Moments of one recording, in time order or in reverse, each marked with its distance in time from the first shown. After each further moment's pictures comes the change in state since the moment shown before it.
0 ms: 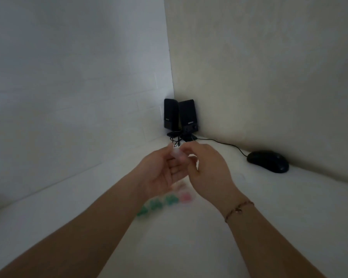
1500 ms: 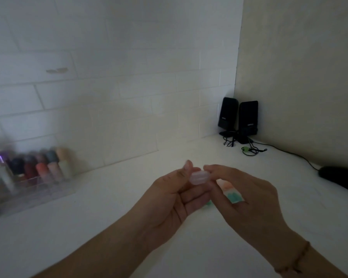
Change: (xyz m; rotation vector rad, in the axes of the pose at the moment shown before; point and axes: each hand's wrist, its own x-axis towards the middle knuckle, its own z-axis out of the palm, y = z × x) left_hand -0.145 0.001 -0.061 -0.227 0.142 0.157; right_hand -0.040 -0.095 0.028 0.148 0.122 -0.418
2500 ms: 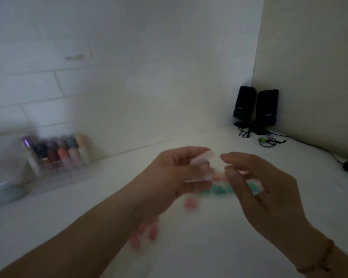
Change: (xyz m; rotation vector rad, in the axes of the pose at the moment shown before) left_hand -0.009 0.026 -0.021 0.398 -0.127 0.160; right_hand -0.001 -0.014 0.000 0.073 -0.047 0.119
